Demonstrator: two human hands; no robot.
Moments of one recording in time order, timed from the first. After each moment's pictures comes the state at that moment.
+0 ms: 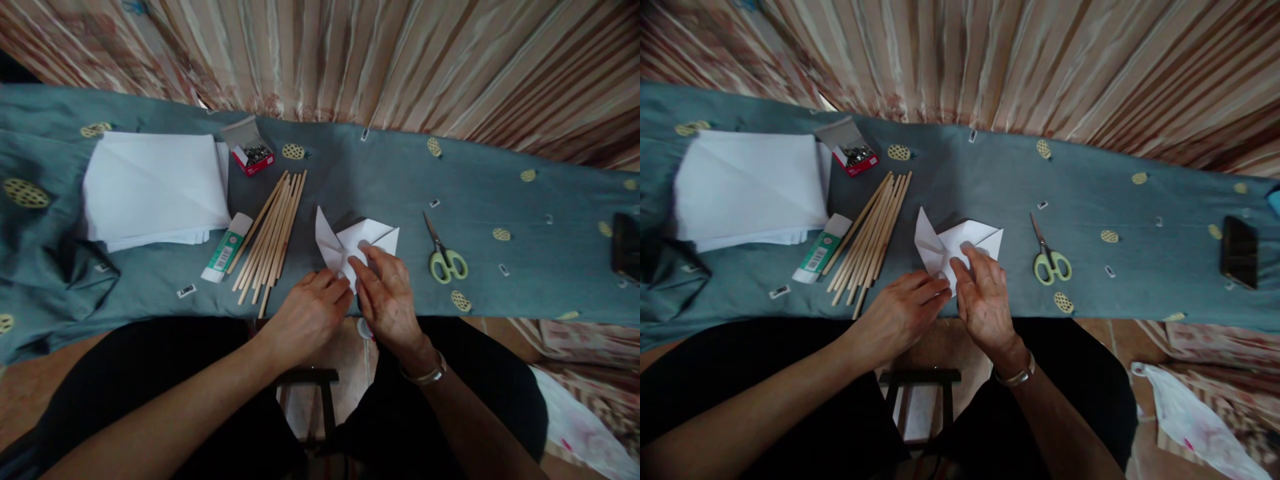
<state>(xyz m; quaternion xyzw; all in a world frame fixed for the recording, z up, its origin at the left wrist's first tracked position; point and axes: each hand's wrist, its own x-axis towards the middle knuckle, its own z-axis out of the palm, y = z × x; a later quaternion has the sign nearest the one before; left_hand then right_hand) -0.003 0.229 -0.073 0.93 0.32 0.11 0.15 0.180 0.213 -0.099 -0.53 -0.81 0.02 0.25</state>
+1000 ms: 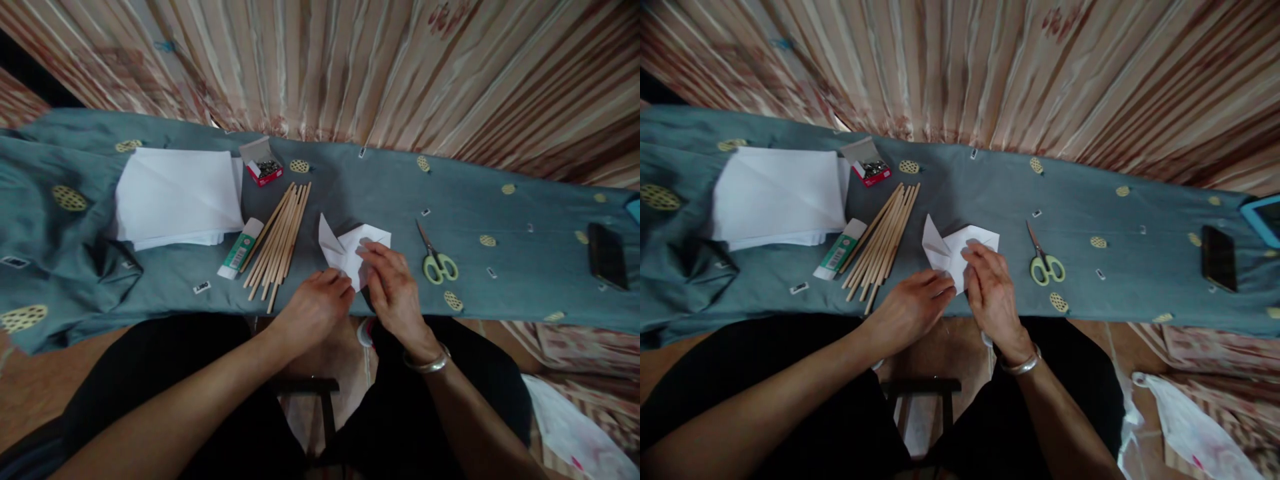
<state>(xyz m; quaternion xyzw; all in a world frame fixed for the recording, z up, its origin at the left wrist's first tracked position) 0.001 0.230 -0.075 0.93 0.32 0.12 0.13 0.185 0.226 -0.084 -0.56 -0.77 0.09 0.29</state>
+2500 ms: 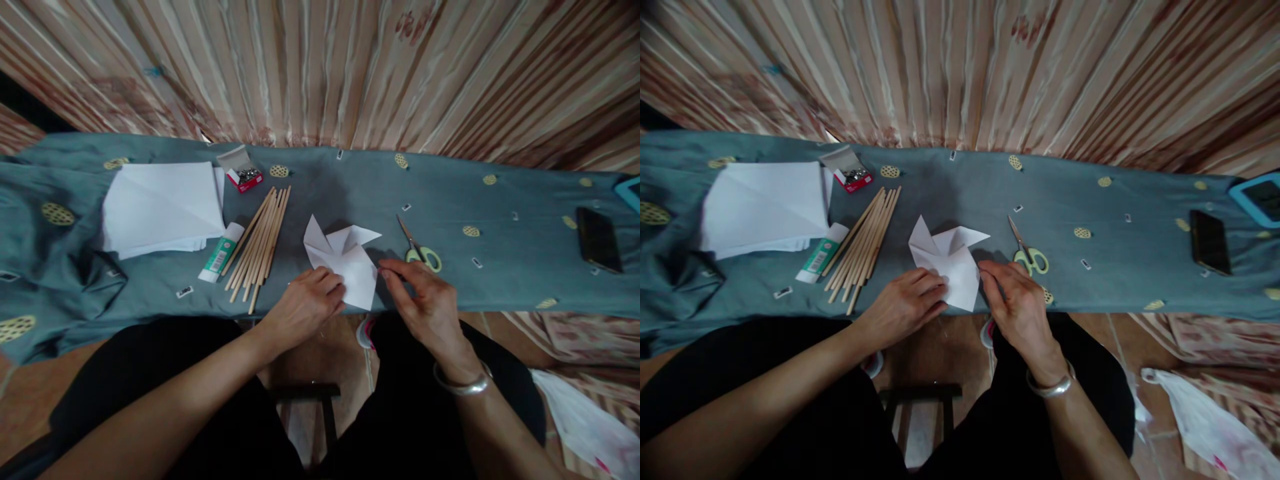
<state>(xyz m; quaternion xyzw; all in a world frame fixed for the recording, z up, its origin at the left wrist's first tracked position) 0.013 0.232 -0.081 0.94 0.30 0.15 0.11 0.230 0.201 -0.054 -0.58 -0.75 0.07 0.31</state>
